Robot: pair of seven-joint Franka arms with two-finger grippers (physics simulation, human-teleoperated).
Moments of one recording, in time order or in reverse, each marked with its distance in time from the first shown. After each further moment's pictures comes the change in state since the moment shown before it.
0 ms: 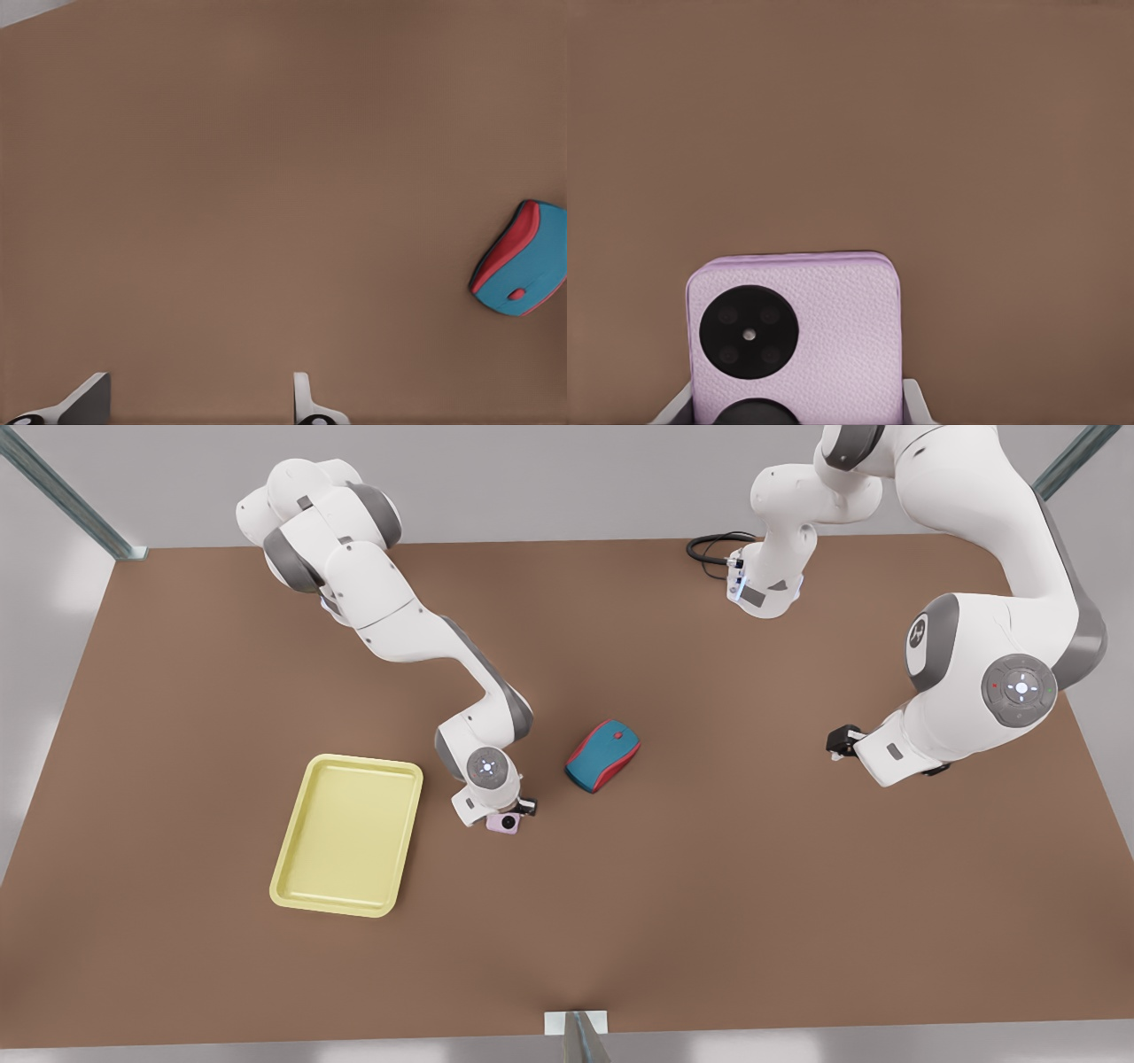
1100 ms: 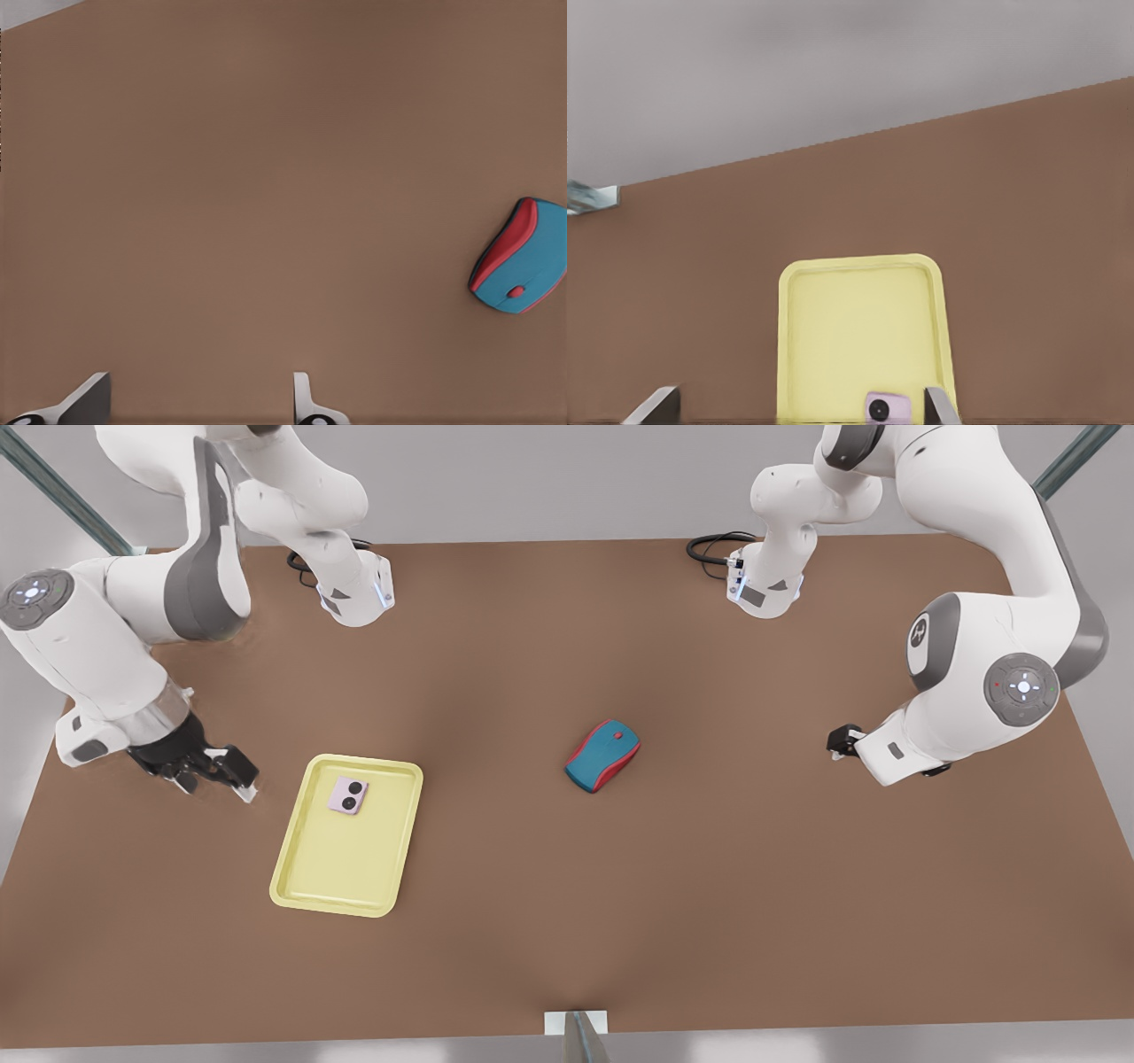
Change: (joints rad) left arm 0.000 -0.001 0.004 0.002 -0.003 0.000 0.012; right arm -0.503 -0.738 -0.068 0.044 0.004 -0.427 -0.597
